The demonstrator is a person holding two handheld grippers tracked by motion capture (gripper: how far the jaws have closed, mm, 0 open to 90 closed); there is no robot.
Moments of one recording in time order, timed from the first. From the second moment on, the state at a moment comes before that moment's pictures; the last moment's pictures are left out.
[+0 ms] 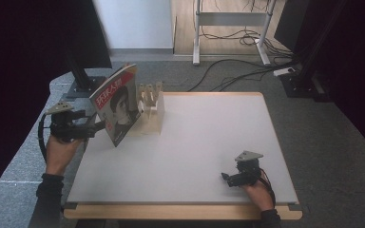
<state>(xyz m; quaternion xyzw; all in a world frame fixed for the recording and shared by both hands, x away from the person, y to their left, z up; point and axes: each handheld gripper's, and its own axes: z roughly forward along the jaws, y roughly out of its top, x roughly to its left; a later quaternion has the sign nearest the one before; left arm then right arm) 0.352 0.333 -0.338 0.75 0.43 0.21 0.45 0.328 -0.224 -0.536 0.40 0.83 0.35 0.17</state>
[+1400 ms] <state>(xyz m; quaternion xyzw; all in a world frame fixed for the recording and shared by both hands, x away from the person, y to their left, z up) 0.330 0.230 -0.390 0.82 0.33 0.15 0.45 0.327 -0.224 -0.536 0.40 0.83 0.35 0.17</state>
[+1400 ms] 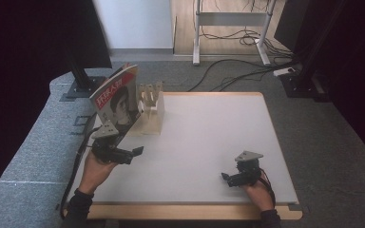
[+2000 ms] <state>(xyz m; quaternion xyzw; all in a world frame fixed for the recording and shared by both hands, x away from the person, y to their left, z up) 0.334 0.210 -0.446 0.83 0.33 0.12 0.44 0.327 -0.224 -0.537 0.40 0.83 0.35 0.17</state>
